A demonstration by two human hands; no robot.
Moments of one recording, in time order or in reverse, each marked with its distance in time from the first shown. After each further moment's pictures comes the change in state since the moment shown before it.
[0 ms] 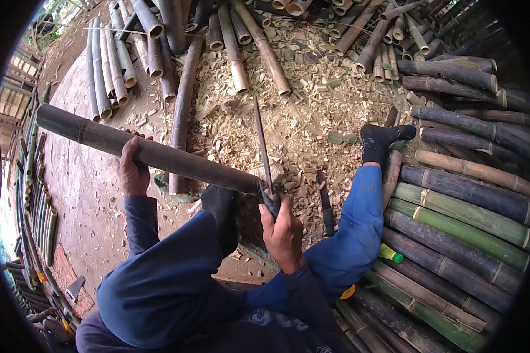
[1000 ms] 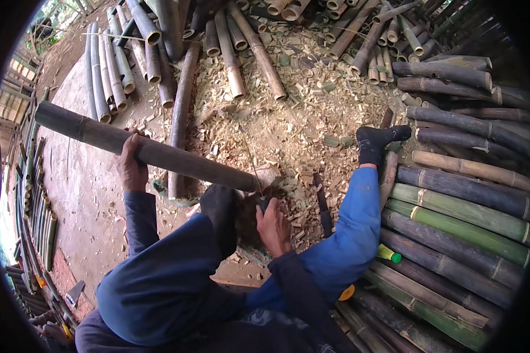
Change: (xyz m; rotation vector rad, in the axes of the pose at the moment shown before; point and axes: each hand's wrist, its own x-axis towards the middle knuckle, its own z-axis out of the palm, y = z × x) left_hand 0.009 -0.004 0.007 -0.062 -0.052 0.036; right_hand 0.012 -0.002 0.021 -0.365 -0.160 0.128
